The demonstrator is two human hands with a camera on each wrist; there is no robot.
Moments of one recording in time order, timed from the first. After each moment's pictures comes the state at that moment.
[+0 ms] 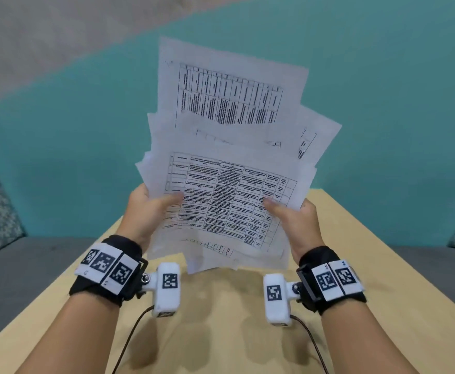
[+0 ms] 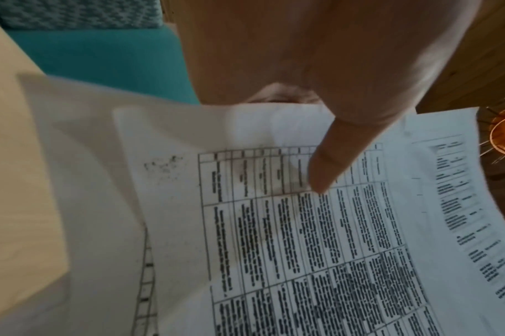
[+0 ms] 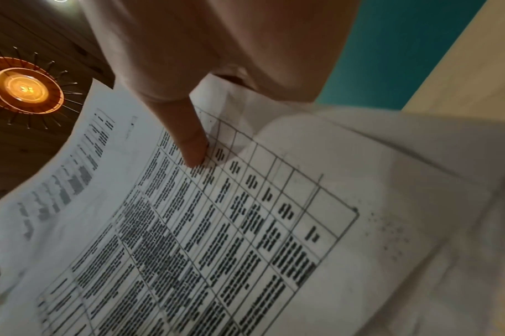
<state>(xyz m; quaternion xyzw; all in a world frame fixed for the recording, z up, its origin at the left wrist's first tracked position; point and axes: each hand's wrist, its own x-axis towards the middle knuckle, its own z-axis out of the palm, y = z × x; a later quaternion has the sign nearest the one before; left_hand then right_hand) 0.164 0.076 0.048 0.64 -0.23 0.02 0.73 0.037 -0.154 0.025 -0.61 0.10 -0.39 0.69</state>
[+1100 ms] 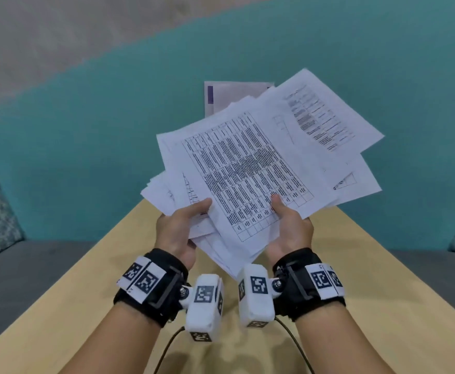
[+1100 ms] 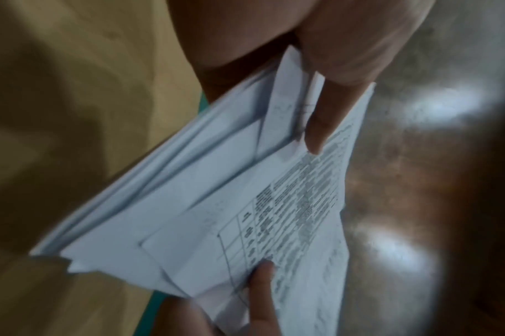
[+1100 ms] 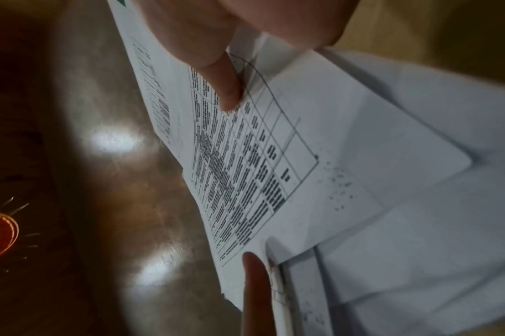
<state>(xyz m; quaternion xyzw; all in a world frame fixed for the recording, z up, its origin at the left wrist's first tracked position) 0.125 0.028 0.036 0.47 -0.05 -0.16 0.86 0.050 -0.128 0.032 -0.34 0.24 -0.37 0.83</state>
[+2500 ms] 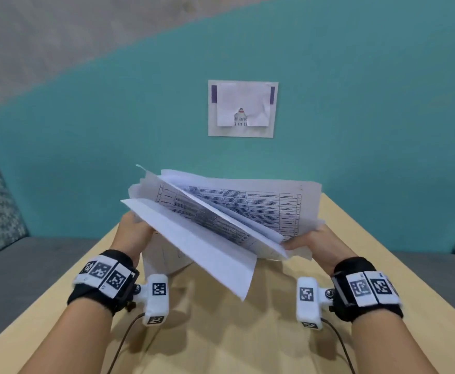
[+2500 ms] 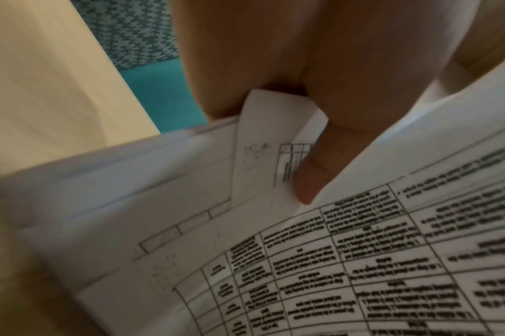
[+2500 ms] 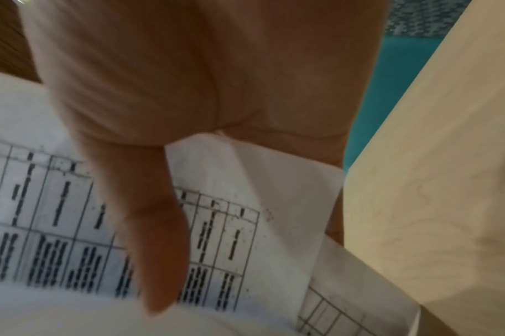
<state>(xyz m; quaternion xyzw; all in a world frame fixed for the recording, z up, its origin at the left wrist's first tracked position) 0.191 0.099 0.008 0.71 -0.15 0.00 0.69 0.006 -0.197 0.014 -0.76 0.09 -0.19 0.62</state>
